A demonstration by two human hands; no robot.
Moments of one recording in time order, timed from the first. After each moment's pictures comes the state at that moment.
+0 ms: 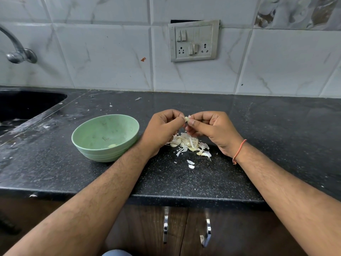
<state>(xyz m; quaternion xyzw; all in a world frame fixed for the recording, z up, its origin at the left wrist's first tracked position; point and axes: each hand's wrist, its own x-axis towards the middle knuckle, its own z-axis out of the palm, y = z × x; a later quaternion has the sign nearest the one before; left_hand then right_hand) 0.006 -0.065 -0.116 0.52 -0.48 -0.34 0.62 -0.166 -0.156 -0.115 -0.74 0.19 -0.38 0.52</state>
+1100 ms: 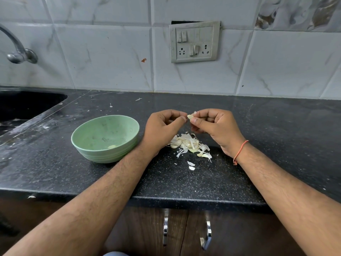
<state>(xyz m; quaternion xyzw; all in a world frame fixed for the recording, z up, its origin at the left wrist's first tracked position) 0.008 -0.071 -0.122 0.55 -0.50 -0.21 0.64 -0.164 -0.163 -0.115 -0.72 0.22 -0.44 0.49</state>
